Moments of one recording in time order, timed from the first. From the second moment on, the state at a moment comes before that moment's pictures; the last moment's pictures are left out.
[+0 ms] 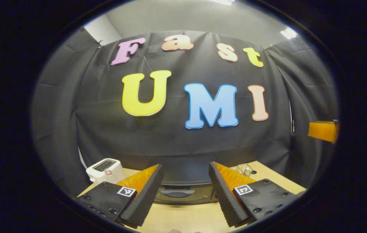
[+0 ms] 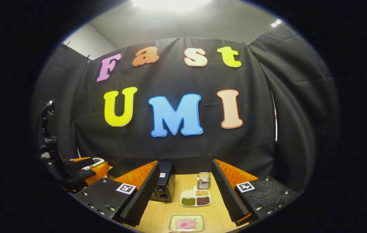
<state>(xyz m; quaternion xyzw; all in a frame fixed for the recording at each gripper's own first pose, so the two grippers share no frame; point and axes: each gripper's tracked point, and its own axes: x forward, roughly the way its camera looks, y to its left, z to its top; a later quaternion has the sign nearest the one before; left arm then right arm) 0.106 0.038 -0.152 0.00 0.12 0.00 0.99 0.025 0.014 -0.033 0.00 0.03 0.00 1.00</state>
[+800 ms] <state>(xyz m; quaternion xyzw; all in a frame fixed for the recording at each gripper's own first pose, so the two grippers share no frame) 0.191 0.058 -0.320 0.00 0.26 -0.01 0.96 0.032 -0.007 -0.050 -0.02 0.06 -0.06 1.00</state>
